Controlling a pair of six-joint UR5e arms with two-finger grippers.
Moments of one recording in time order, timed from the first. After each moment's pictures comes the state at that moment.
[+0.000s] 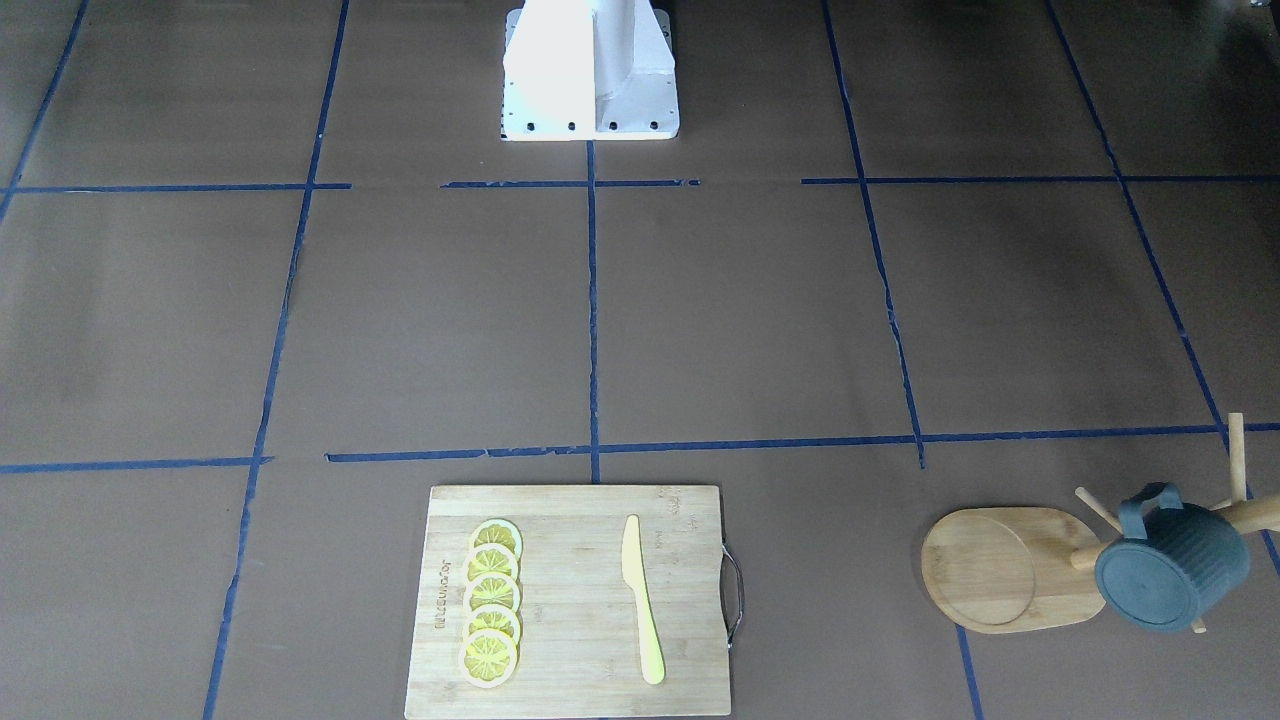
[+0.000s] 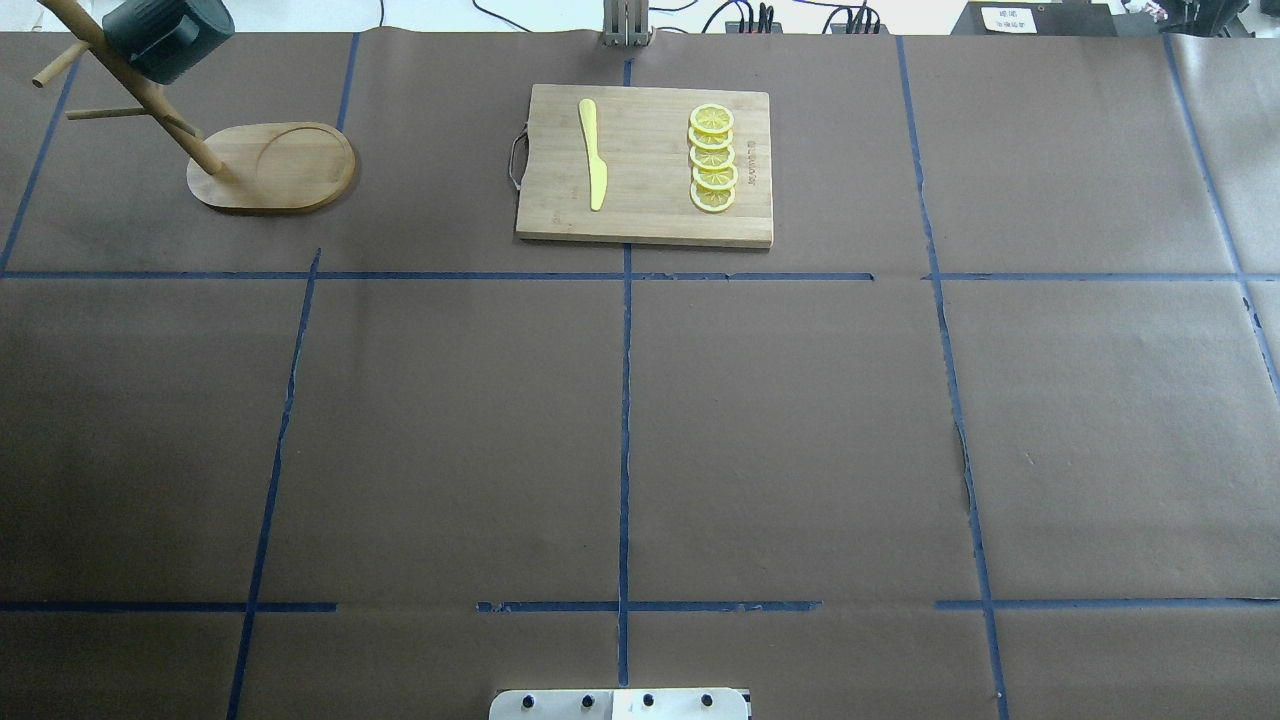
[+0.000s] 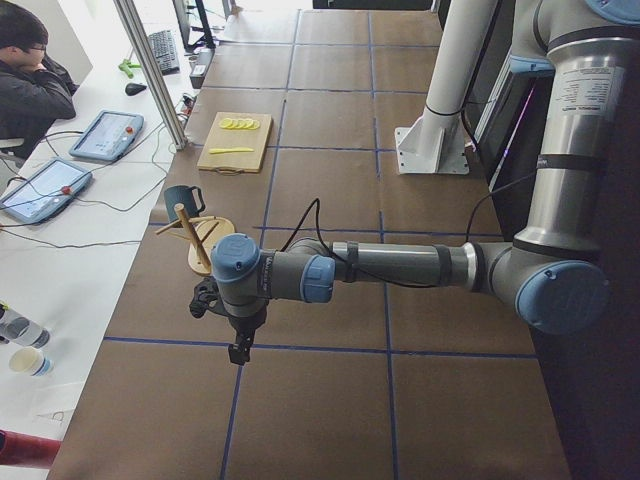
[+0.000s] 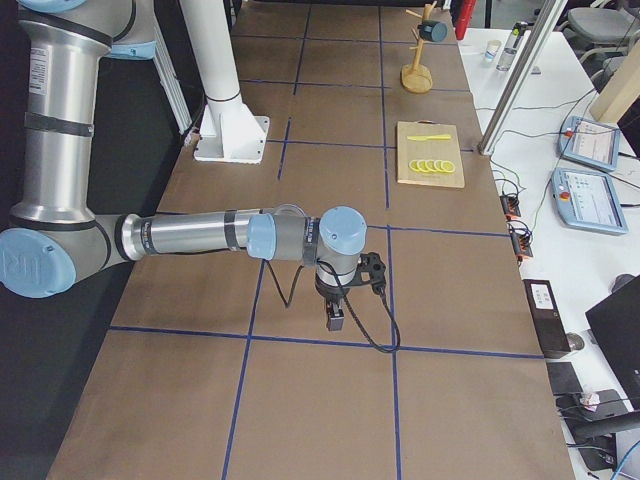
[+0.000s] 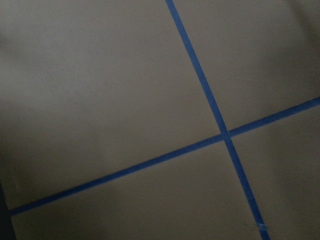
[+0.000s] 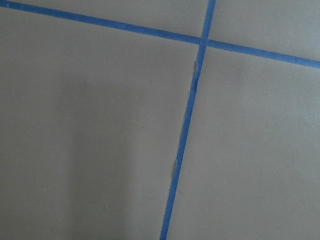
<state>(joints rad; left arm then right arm) -1.60 -1.64 -1.52 -1.60 -2.32 0.12 1.53 -1.73 1.85 -1.72 2.33 -0.17</state>
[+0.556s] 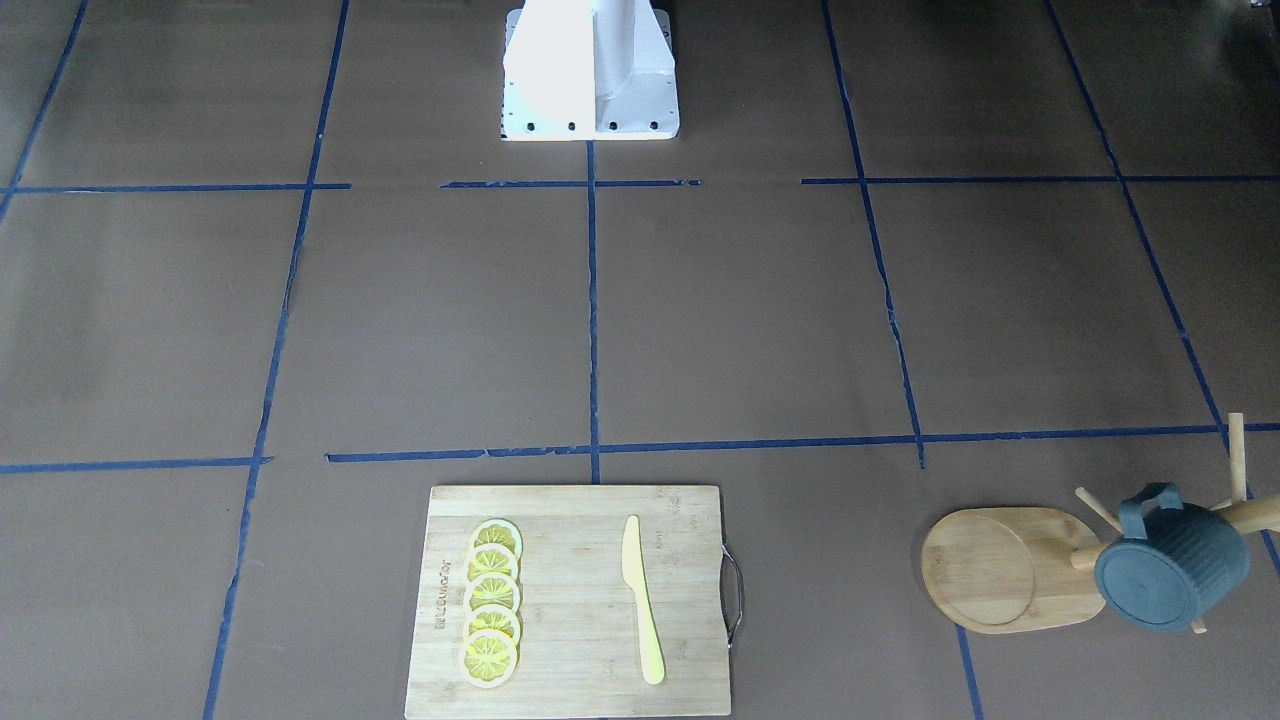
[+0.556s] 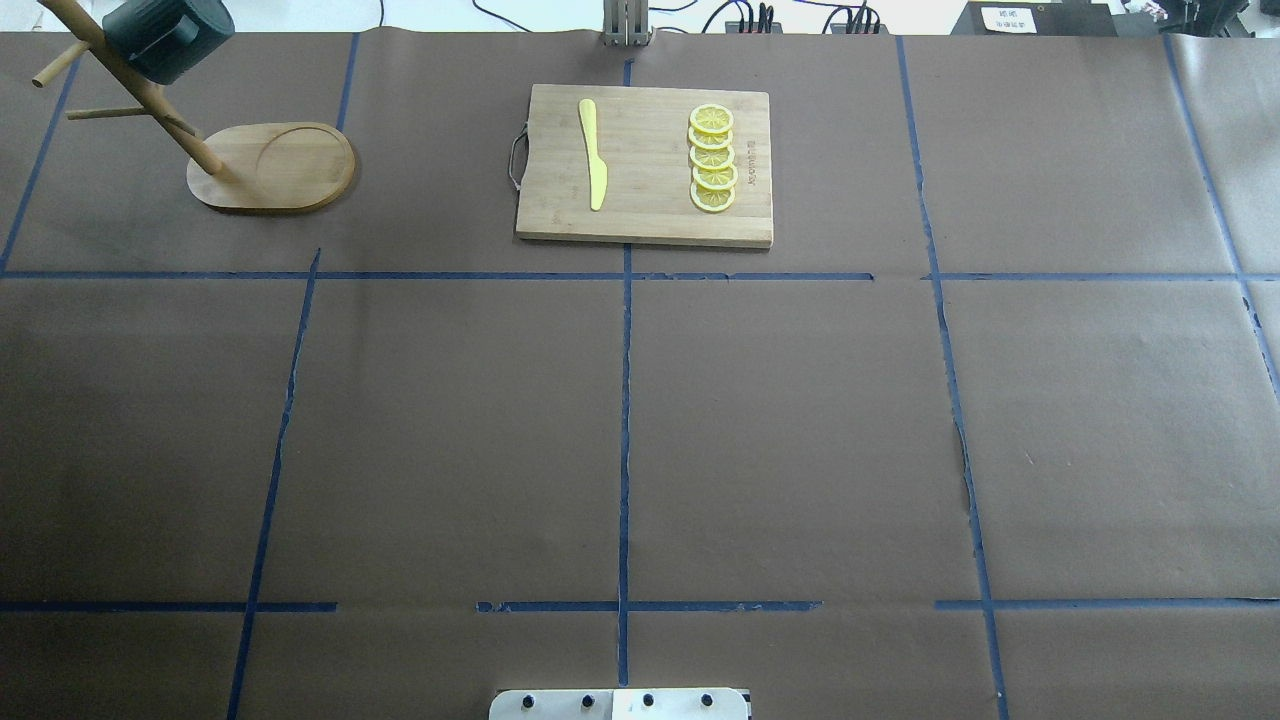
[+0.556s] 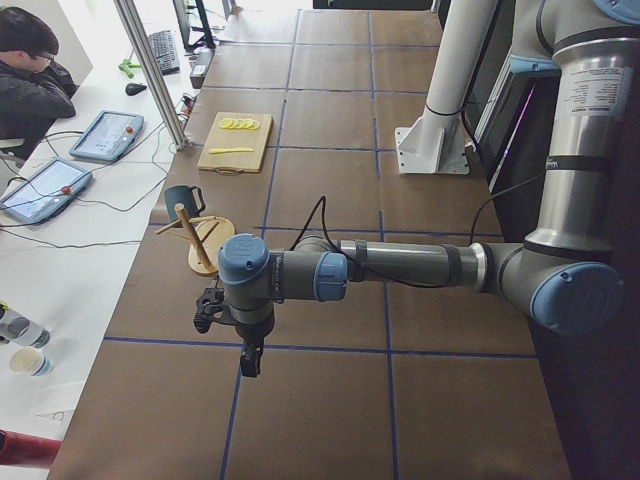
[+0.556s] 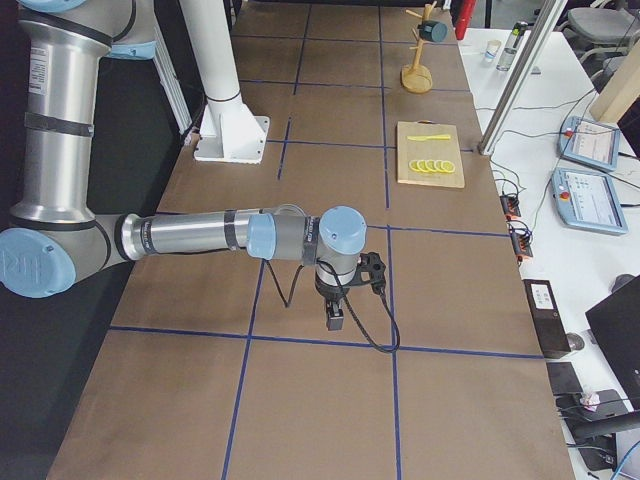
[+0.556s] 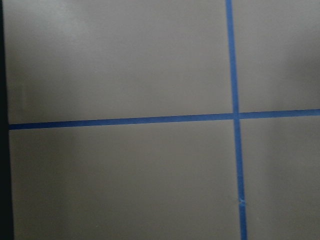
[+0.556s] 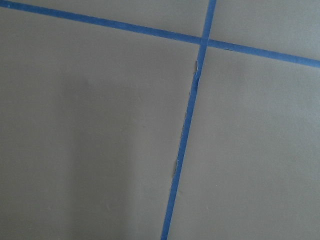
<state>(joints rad) -1.62 -1.62 -1.56 -1.56 -2.22 0.07 1.53 -1.73 1.85 -1.72 2.33 -0.17</state>
